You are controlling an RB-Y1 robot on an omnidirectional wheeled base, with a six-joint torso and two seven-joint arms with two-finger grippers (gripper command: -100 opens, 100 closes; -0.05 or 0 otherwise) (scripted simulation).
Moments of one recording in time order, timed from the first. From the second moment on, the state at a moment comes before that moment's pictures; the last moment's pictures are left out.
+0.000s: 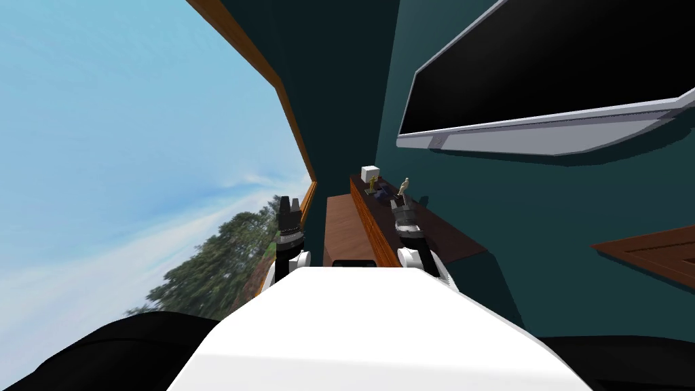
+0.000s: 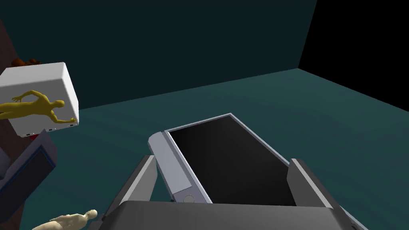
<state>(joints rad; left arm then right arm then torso) 0.54 -0.04 0.00 -2.28 -0.11 -0.63 -0.10 0.45 -0.12 0.06 -2.14 0.00 -0.39 -0.17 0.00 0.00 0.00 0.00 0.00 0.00</state>
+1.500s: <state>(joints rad) 0.54 -0.04 0.00 -2.28 -0.11 -0.63 -0.10 0.14 -0.54 0.26 -1.85 0.31 -0.28 -0.28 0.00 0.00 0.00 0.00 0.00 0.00</state>
